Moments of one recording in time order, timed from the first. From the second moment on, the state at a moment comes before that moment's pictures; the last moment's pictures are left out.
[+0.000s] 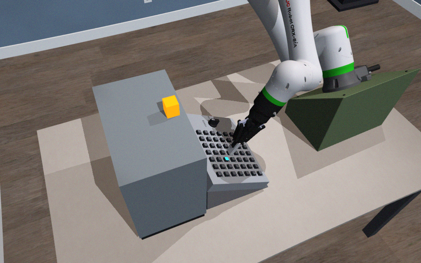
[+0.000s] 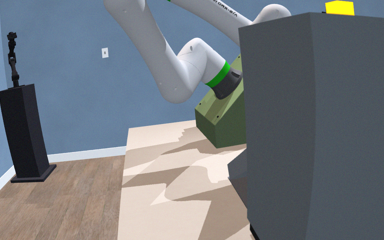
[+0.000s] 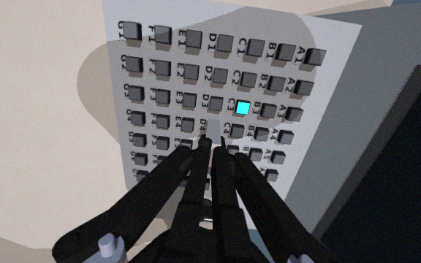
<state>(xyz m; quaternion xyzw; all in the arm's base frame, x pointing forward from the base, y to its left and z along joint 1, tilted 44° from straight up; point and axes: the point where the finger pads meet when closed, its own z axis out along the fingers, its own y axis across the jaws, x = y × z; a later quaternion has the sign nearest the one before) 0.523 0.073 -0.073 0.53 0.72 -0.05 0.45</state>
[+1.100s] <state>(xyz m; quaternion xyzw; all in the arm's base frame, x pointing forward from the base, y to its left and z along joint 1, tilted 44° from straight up) 0.504 0.089 -0.052 0.53 0.72 -0.05 0.45</state>
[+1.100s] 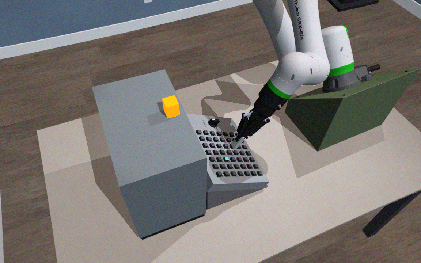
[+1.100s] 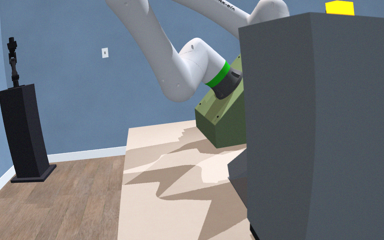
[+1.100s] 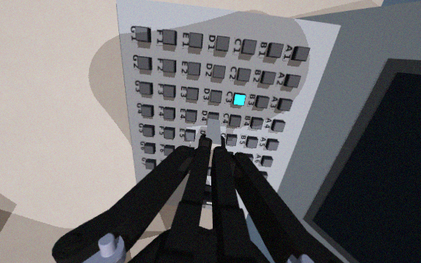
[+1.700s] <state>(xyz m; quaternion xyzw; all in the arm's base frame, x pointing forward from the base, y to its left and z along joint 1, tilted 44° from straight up) 0.504 0.049 -0.003 0.73 0.52 0.09 0.44</state>
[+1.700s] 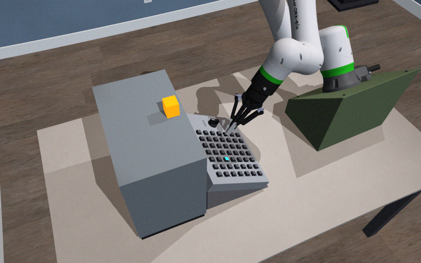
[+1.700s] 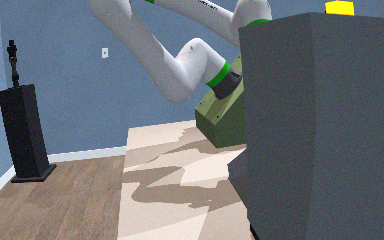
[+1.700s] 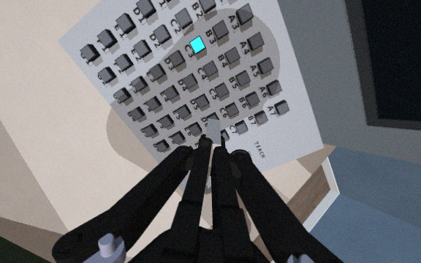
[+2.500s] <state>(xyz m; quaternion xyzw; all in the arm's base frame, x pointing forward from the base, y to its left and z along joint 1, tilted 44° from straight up) 0.504 -0.009 0.066 0.88 0.16 0.27 0.36</state>
